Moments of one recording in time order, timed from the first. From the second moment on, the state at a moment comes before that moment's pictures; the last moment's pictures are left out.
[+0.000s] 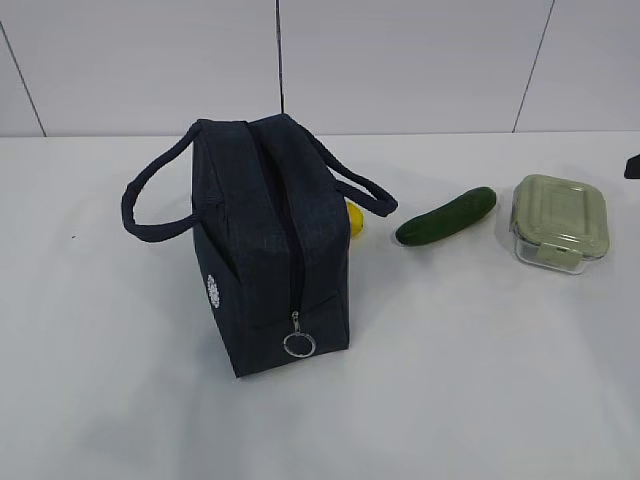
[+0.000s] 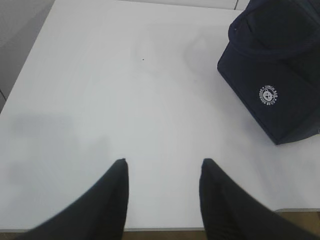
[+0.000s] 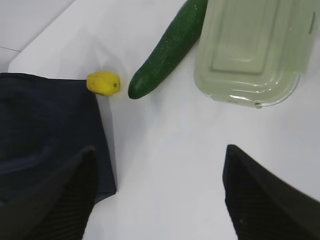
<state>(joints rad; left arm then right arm) 0.06 0.01 -0.52 -0.15 1.08 -0.02 -0.48 1.61 -1.03 1.08 1.01 -0.80</state>
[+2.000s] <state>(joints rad) 0.06 0.18 -0.59 -0.11 1.02 -0.01 -0.57 2.30 -1.57 1.20 1.17 -0.92</state>
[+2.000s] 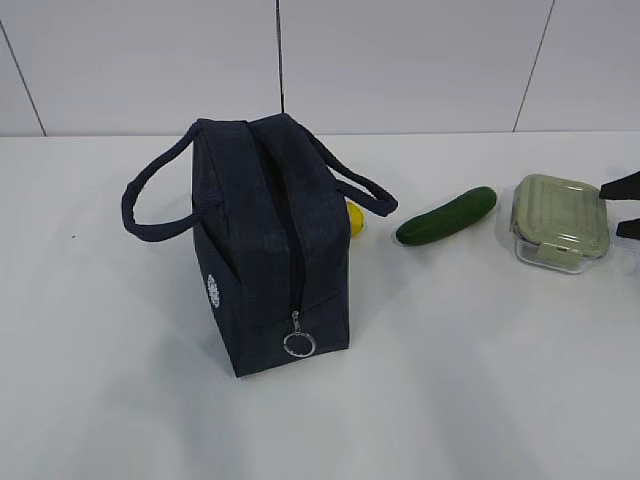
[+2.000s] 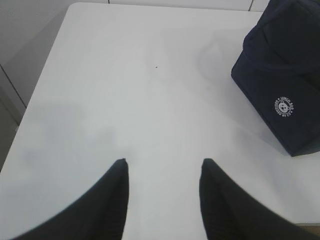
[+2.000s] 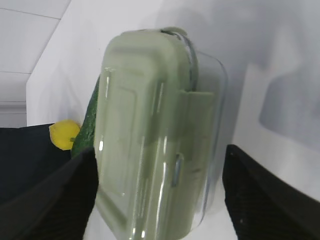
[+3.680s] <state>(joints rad) 0.06 0.18 -0.59 -0.10 1.04 -0.01 -0.57 2.38 -1.57 1.30 1.17 -0.97</state>
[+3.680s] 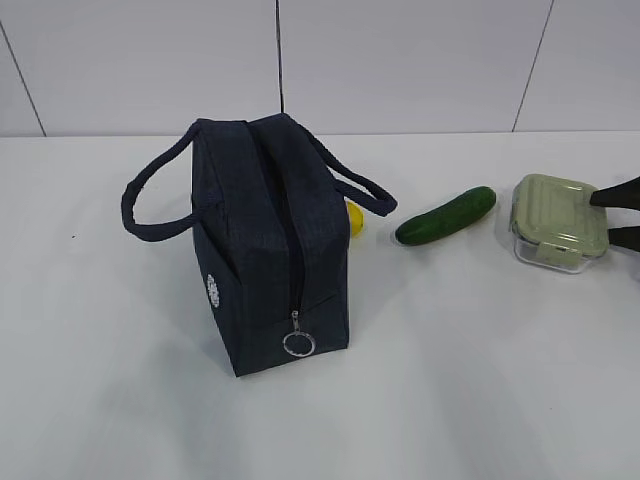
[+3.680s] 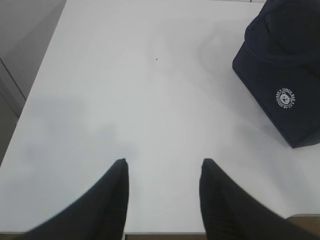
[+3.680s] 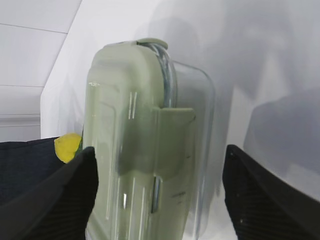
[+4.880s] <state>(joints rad) 0.06 0.18 -0.59 -0.11 0.99 -0.01 -0.51 2.36 -1.57 1.29 1.17 -0.98</state>
